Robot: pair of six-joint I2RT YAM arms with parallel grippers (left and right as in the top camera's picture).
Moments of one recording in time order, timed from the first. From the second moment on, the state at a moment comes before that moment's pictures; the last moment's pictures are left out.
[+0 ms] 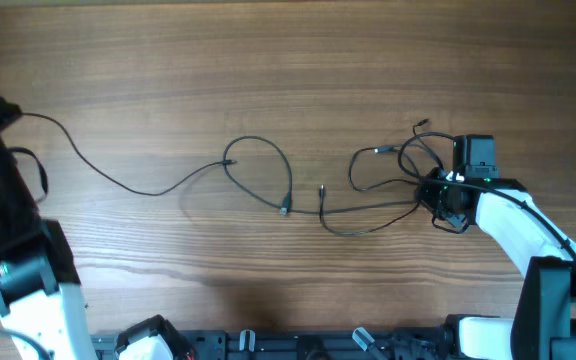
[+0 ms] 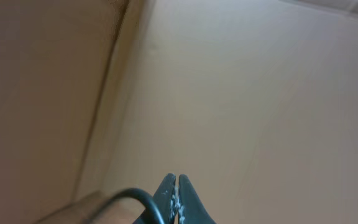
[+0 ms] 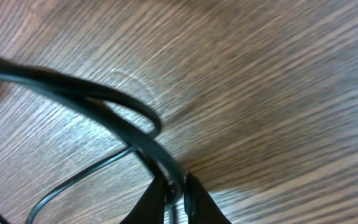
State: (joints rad) left arm 0.45 0.97 1.03 0.15 -0.09 -0.31; right arm -0.04 1.52 0.66 -0.42 -0.12 0.66
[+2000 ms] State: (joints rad) left arm 0.73 1.90 1.50 -0.61 -0.17 -1.09; right arm -0.04 1.52 0.66 -0.47 -0.26 0.66
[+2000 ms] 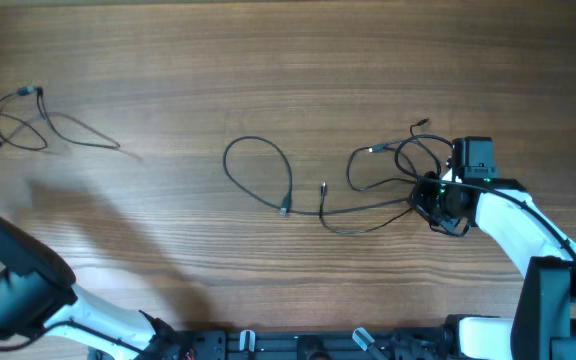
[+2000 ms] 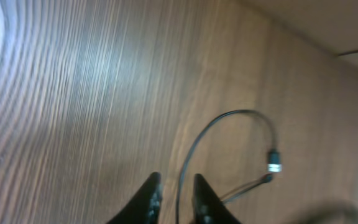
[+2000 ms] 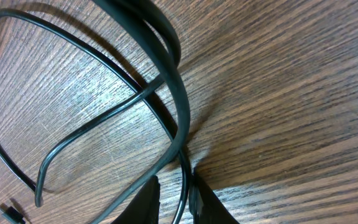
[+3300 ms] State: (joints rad) left arm 0.14 1.53 1.65 -1.11 0.54 -0.52; right arm -0.04 1.32 0.88 -0.35 -0.59 0.53
